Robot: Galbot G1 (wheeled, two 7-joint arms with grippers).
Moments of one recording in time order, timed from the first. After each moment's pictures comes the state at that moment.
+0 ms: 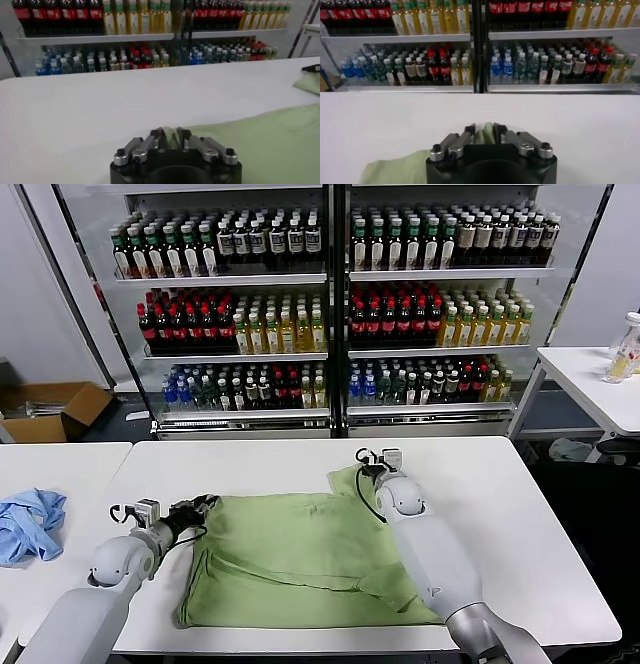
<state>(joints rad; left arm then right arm) 0.88 -0.96 -0.30 -1.39 -0.59 0.43 0.20 -0.45 1.46 0.12 0.96 0.41 -0.47 0.16</state>
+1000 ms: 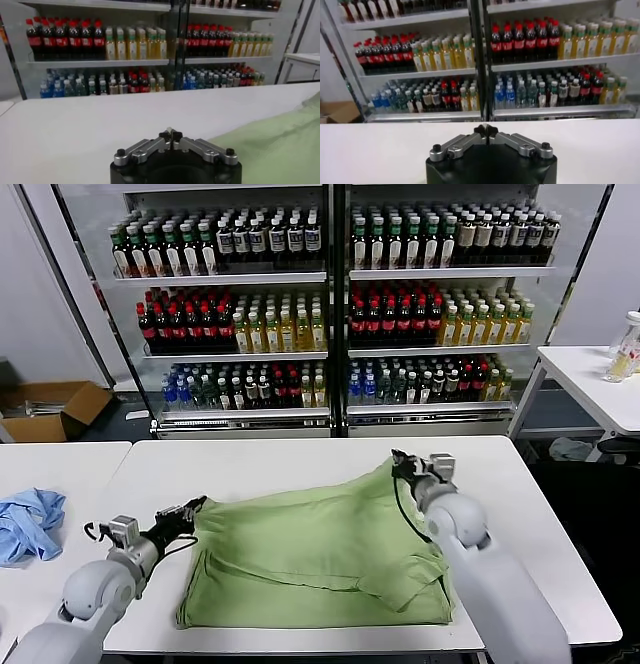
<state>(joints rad) 1.15 -0.89 -0.43 -1.69 -0.69 0.33 0.12 -0.87 1.12 0.22 1.81 0.68 -0.57 0.26</state>
